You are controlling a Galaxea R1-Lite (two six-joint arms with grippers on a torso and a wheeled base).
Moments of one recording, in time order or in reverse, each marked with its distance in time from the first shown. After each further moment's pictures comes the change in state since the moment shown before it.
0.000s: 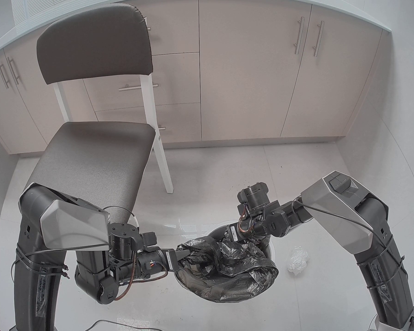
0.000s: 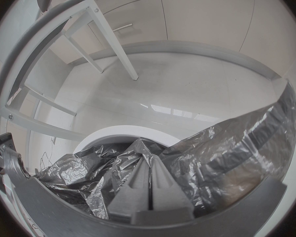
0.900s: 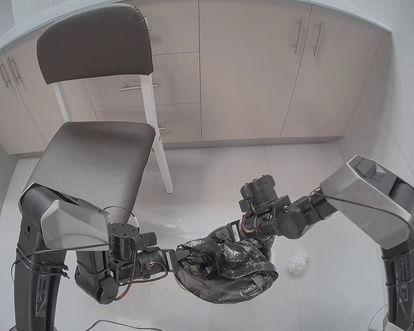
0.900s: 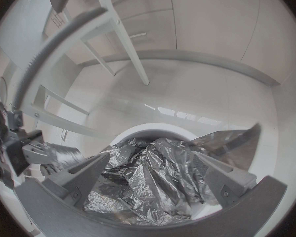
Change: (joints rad) left arm 0.000 0.002 0.000 0.000 0.000 0.011; right arm 0.059 -0.229 0.255 -0.067 -0.010 0.019
